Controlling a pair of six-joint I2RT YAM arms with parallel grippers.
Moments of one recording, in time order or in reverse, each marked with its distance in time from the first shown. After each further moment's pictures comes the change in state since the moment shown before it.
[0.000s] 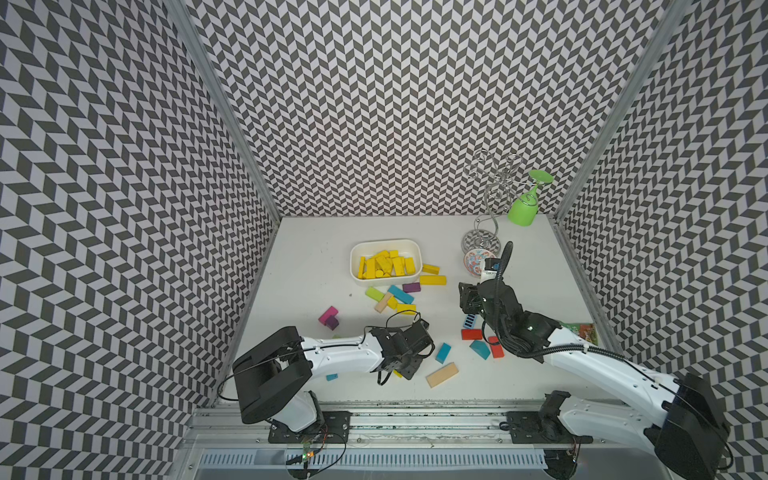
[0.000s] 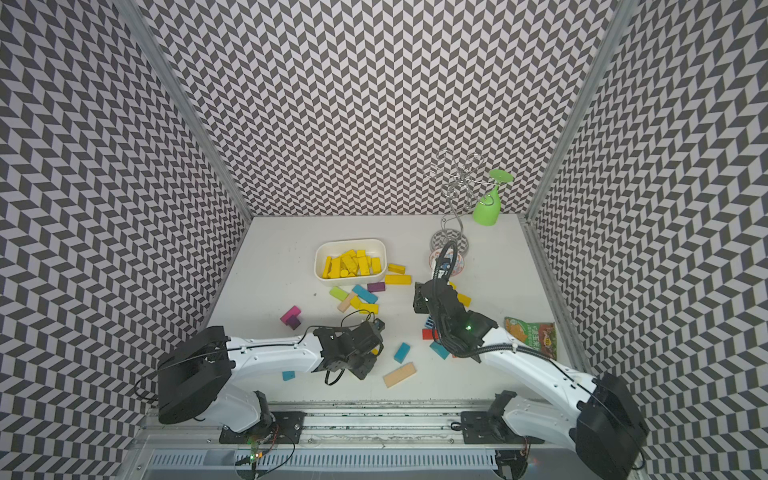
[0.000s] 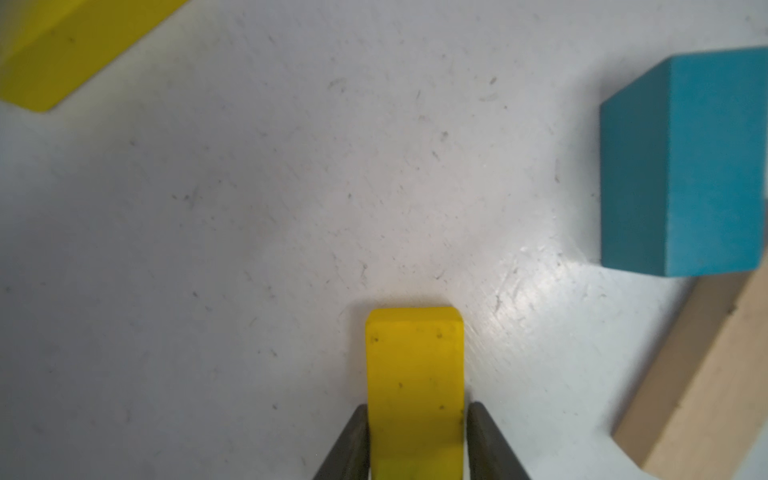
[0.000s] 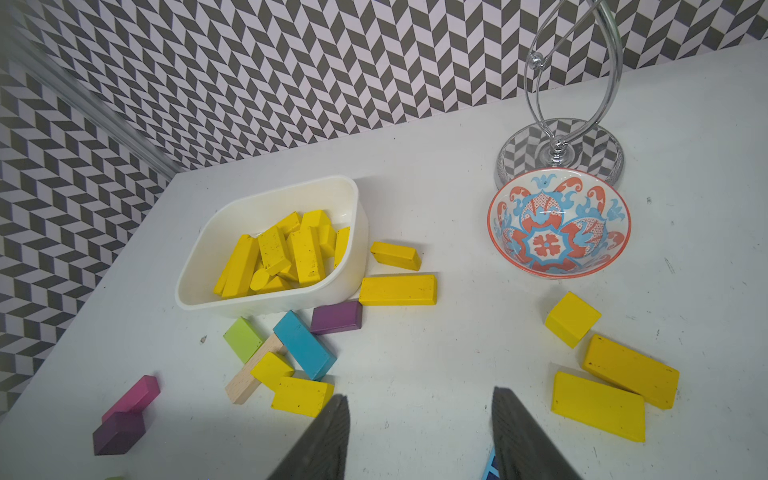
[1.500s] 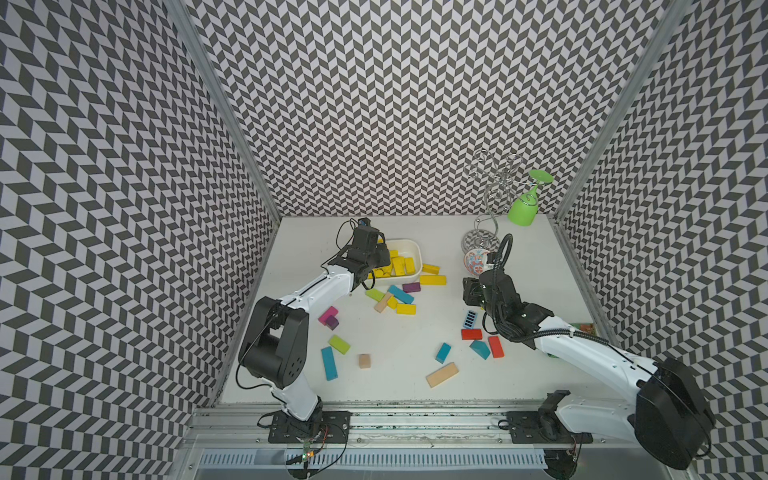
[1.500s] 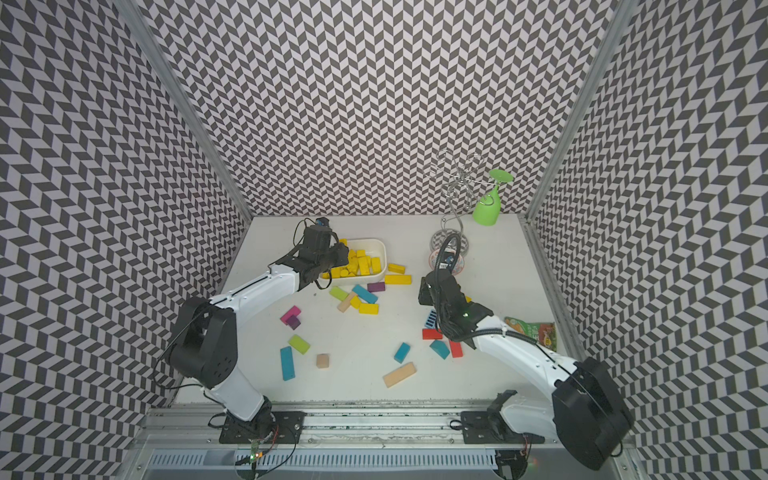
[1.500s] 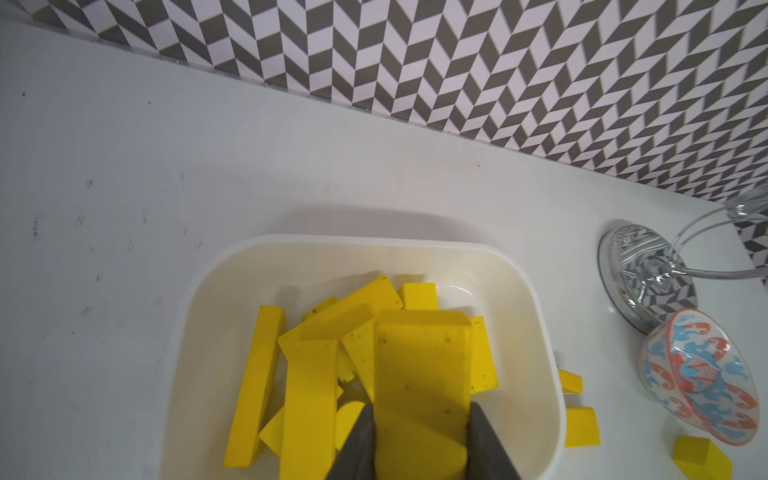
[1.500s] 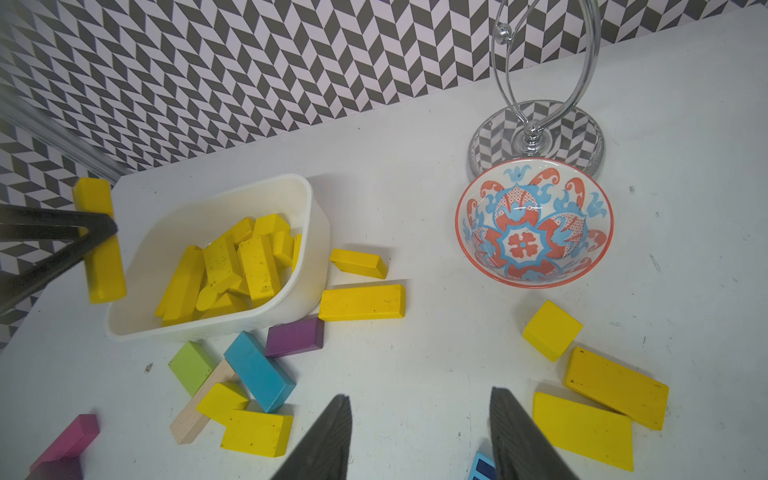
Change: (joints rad) left arm 0.693 0.196 0.457 0.304 0.052 -0.071; right arm -0.133 0.113 0.014 0.054 -0.076 -0.022
